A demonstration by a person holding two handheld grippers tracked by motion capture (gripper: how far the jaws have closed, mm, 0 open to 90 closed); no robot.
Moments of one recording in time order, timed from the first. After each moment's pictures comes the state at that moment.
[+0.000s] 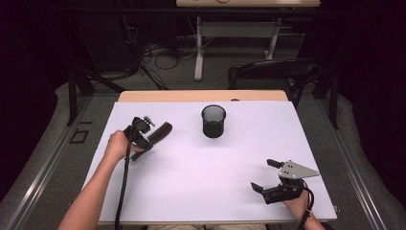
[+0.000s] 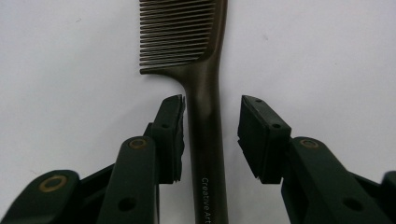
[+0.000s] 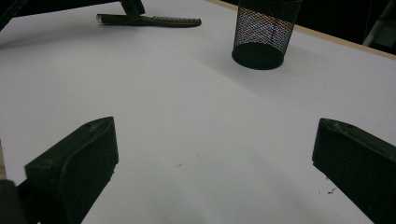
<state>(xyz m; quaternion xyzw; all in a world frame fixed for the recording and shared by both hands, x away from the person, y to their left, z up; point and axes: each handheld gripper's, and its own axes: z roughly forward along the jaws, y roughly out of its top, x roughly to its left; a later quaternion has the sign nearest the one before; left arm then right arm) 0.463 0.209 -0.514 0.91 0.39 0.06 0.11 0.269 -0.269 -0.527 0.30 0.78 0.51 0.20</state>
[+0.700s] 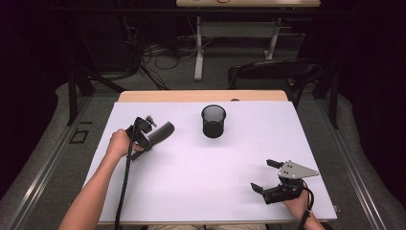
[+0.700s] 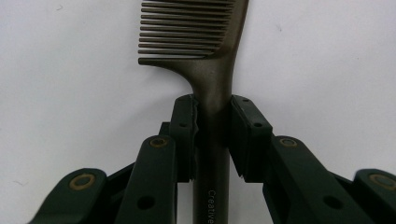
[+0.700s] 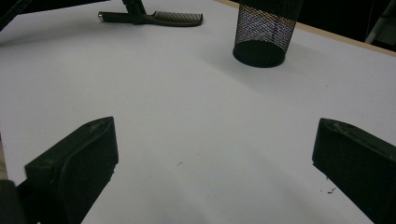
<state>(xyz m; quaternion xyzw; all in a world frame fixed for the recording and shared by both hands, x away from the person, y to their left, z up) 0.471 0.206 -0.525 0.92 0.39 0.04 0.08 0.270 -0.269 -0.528 0.30 0.79 0.51 0.20</state>
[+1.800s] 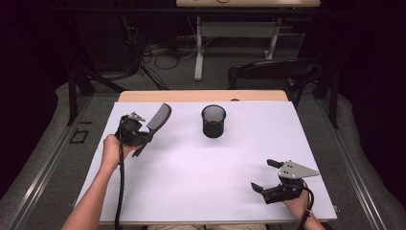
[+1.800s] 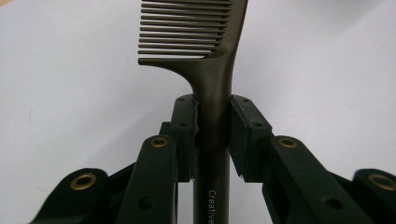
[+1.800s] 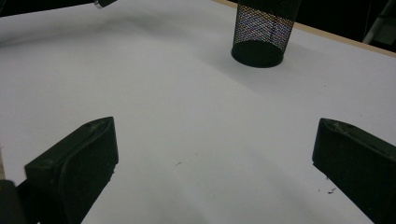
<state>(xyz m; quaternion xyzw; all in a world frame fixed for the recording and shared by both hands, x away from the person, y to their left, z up) 0.424 0.225 -0.486 0.85 0.41 0.13 0.29 0.270 -0.269 -0.527 0.30 0.79 0.51 0.20</state>
